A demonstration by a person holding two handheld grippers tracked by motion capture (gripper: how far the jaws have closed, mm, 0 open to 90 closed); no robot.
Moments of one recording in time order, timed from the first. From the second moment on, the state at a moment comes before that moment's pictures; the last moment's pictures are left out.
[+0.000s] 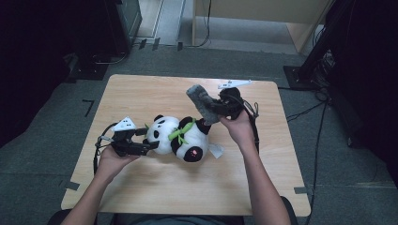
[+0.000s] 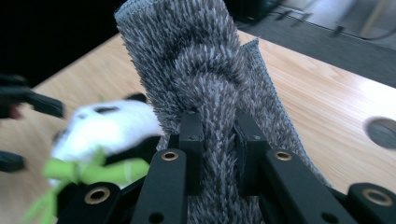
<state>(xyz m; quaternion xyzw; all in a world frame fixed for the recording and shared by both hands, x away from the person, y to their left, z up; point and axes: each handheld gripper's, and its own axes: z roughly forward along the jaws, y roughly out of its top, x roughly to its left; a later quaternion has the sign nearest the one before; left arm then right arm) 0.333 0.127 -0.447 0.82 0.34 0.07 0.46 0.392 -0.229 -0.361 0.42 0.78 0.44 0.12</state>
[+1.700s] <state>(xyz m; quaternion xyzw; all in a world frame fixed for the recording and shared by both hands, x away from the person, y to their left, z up) 0.344 0.119 -0.483 0.80 0.36 0.08 0.47 0.410 -0.101 -0.412 0.32 0.85 0.42 0.05</state>
